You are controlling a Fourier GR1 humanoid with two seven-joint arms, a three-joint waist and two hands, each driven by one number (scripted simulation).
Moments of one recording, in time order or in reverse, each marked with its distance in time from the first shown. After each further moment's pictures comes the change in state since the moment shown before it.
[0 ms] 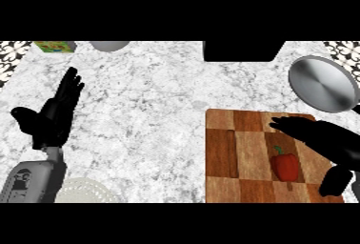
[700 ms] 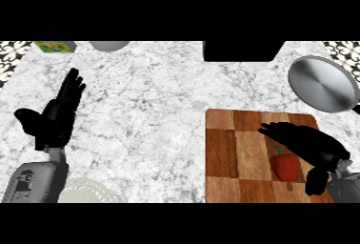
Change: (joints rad) left arm 0.005 -0.030 0.014 -0.009 -0.035 -0.011 0.004; right arm -0.004 0.105 0.049 0.073 0.196 -0.010 -0.007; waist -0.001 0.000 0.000
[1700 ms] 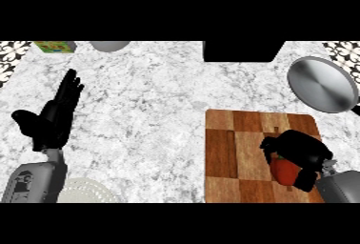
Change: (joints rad) left arm 0.005 -0.011 0.031 0.006 -0.013 -0.028 -0.014; right arm -0.019 0.039 0.038 0.160 0.160 -0.112 -0.207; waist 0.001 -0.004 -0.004
